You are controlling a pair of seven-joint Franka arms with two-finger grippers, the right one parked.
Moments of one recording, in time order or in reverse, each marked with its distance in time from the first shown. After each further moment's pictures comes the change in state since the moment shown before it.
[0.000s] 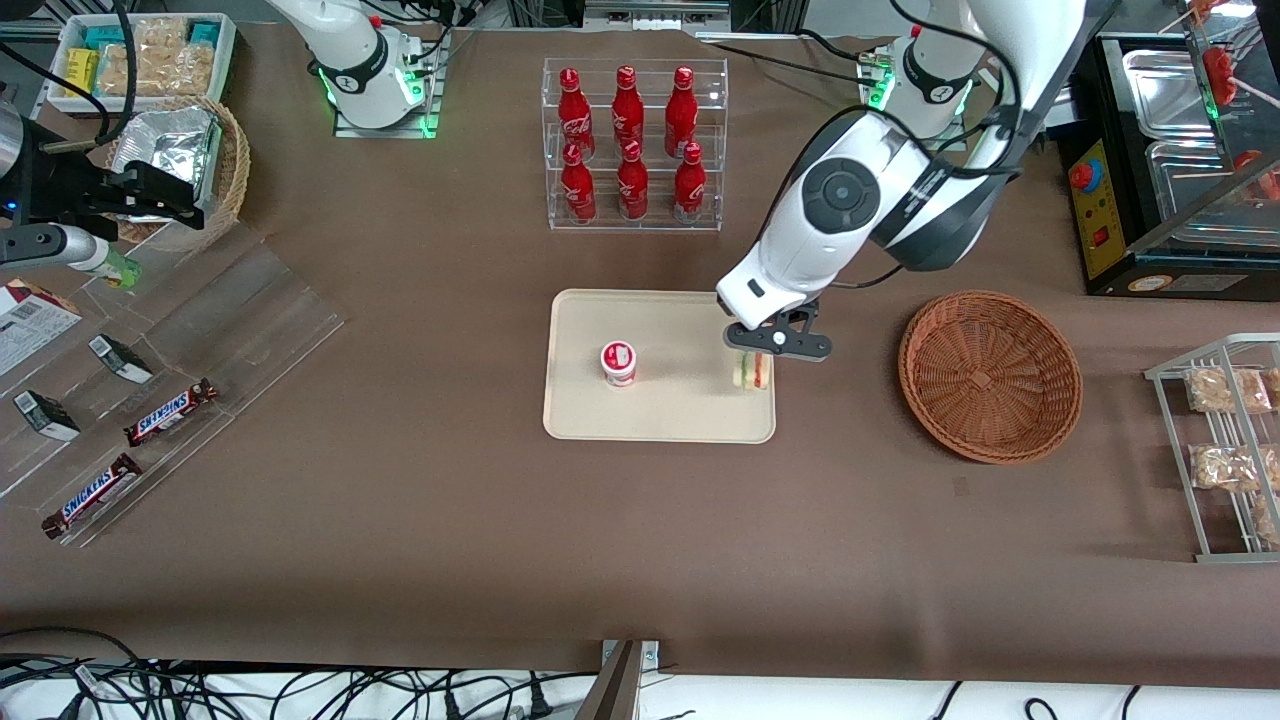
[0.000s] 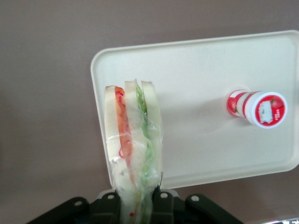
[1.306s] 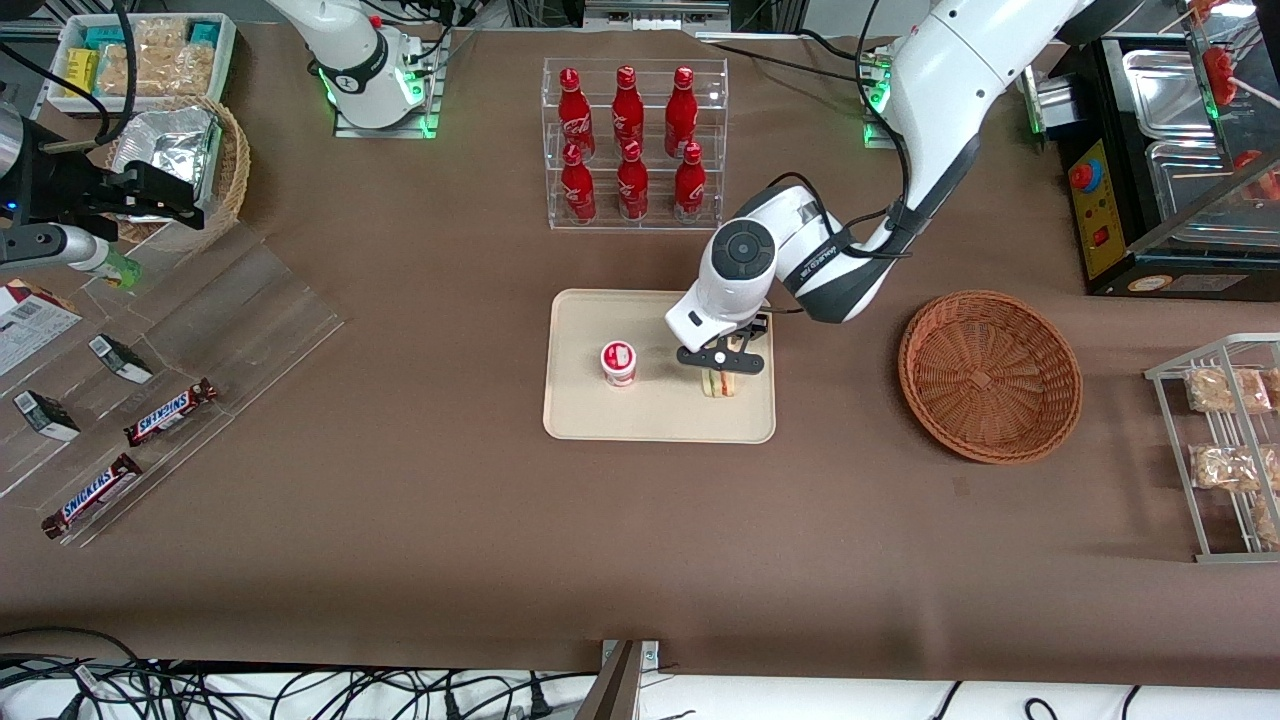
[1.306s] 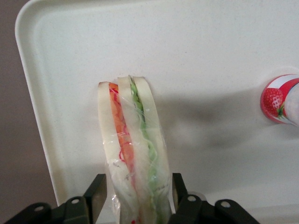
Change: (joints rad) arm -0.079 0.230 0.001 0.008 0.207 0.137 -0.193
